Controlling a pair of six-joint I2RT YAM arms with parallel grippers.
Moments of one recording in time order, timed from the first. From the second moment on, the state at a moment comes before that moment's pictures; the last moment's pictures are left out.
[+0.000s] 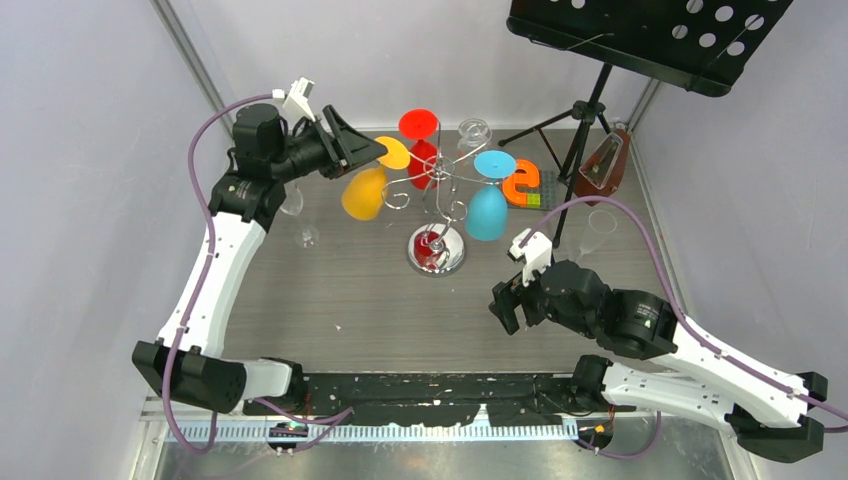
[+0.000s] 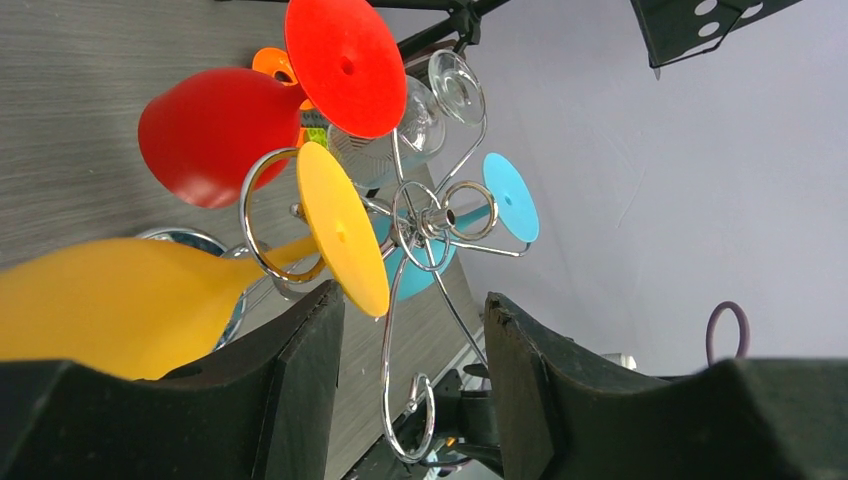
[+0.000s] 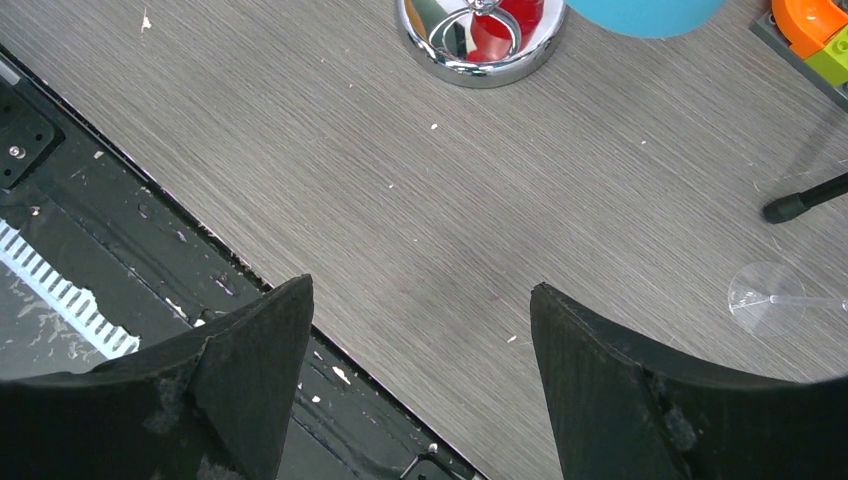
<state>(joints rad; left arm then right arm) -0.22 1.30 1.47 -0.40 0.64 -0.79 1.07 0.70 0.91 -0.82 0.29 0.26</state>
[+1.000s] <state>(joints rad) -0.24 1.40 1.51 -0.40 0.62 -0.79 1.07 0.68 0.89 -0.82 0.30 0.27</state>
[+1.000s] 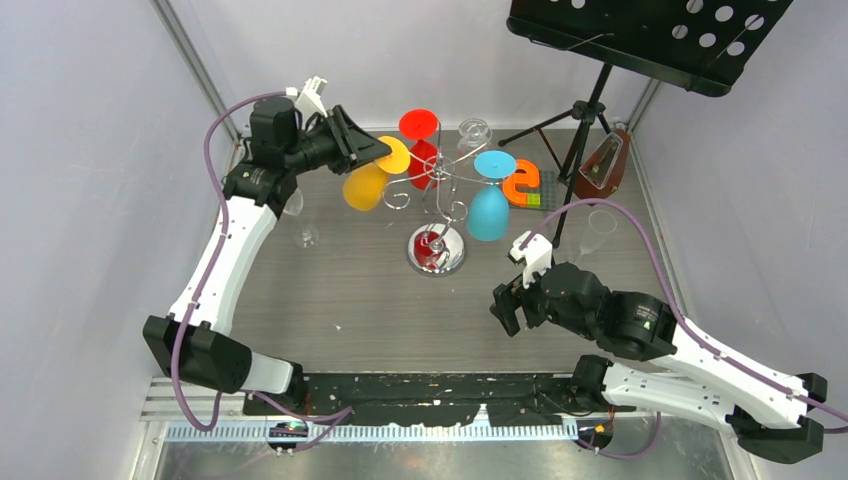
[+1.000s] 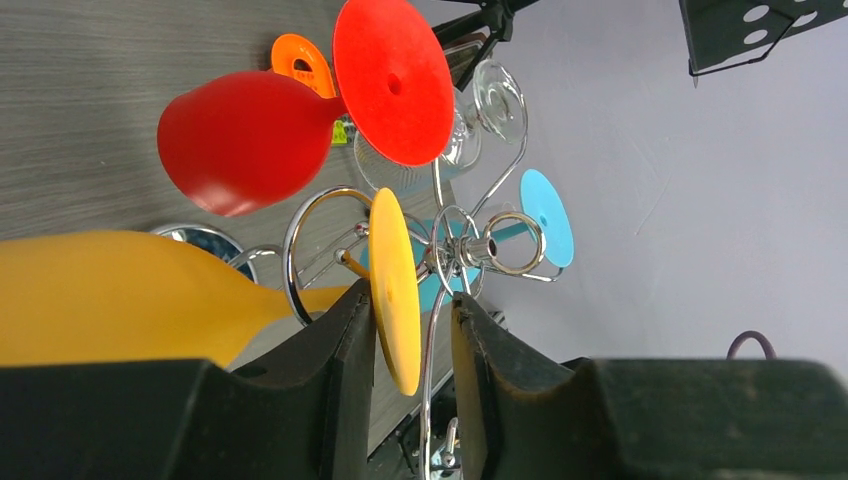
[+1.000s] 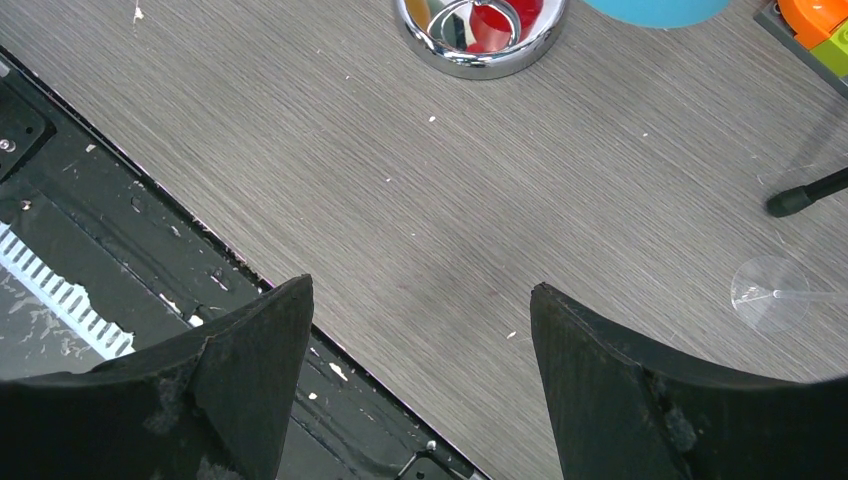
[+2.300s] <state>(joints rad) -0.24 1.45 1.66 -0.51 0.58 -0.76 1.07 0.70 0.89 -0.82 0.29 0.27</state>
